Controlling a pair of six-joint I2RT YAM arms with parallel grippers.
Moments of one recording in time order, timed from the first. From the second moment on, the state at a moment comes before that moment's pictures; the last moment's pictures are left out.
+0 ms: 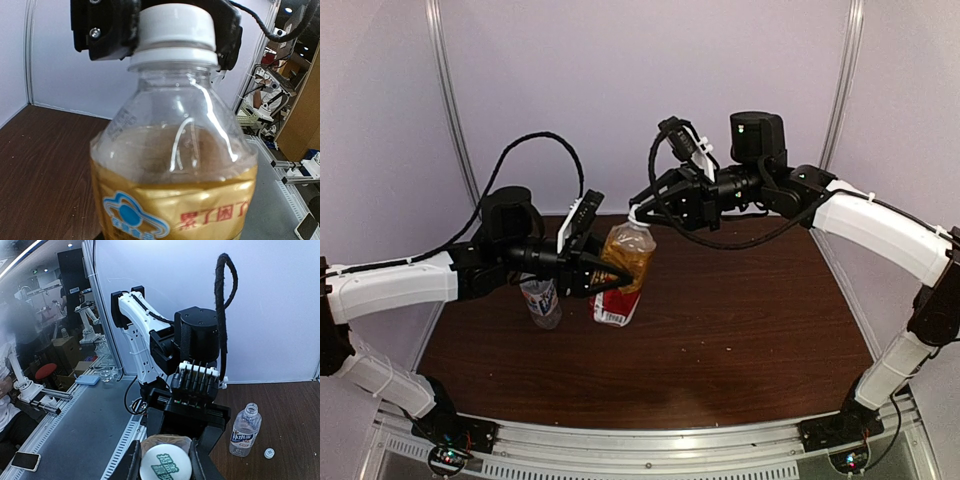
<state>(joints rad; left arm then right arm) -0.81 1.33 0.95 0.24 0.88 -0.13 0.78 1.59 1.59 -0.19 -1.05 -0.02</state>
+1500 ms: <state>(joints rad) -0.83 1.33 0.96 0.15 0.41 -0.06 0.88 1.56 1.60 -0.28 -0.26 0.41</state>
